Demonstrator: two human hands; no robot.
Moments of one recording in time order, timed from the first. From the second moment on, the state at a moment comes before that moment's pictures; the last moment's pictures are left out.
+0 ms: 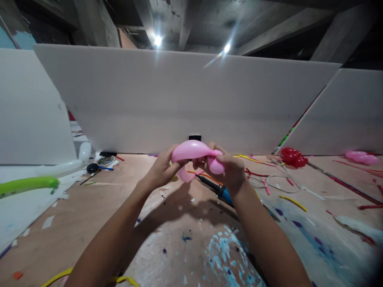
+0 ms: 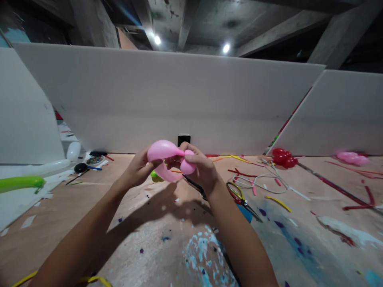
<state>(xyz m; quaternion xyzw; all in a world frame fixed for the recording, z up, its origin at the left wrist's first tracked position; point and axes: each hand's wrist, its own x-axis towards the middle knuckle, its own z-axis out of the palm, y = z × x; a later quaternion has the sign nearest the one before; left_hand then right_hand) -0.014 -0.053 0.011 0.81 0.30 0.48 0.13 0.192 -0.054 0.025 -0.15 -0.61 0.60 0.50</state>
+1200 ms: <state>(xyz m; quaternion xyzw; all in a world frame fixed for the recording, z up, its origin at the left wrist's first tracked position) -0.002 -0.063 0.015 0.78 0.40 0.43 0.23 0.169 -0.046 0.016 -0.28 -0.57 0.49 0.60</state>
